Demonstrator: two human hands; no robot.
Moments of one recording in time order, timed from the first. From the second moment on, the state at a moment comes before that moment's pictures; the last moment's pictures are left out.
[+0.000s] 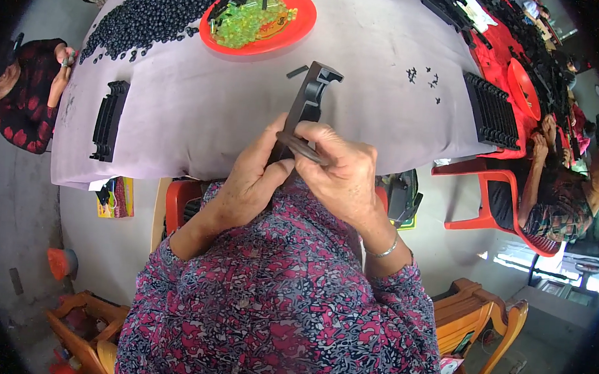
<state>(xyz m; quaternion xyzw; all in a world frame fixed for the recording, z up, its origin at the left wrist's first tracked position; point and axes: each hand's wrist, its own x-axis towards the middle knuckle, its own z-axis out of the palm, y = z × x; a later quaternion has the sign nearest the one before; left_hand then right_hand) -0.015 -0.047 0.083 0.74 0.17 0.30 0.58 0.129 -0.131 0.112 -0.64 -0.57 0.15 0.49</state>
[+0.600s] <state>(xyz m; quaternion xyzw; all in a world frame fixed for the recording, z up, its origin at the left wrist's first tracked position) -0.014 -0.046 0.074 0.76 0.23 0.29 0.54 0.125 -0.122 0.111 -0.67 -0.47 0.19 0.53</state>
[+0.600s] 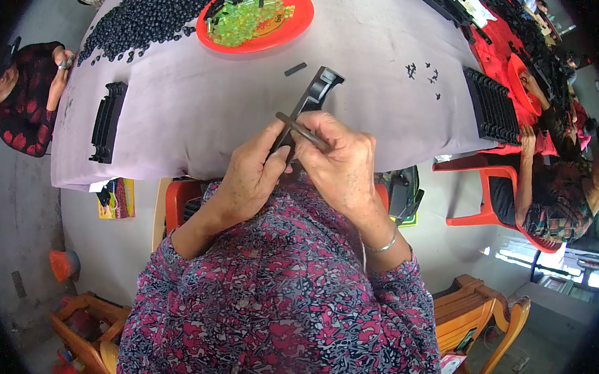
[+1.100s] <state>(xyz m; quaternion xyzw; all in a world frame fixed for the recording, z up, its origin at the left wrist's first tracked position) -0.021 -0.034 0.083 0.79 0.16 0.32 0.50 0.131 -0.130 0.114 -0.59 -0.65 0.05 0.47</state>
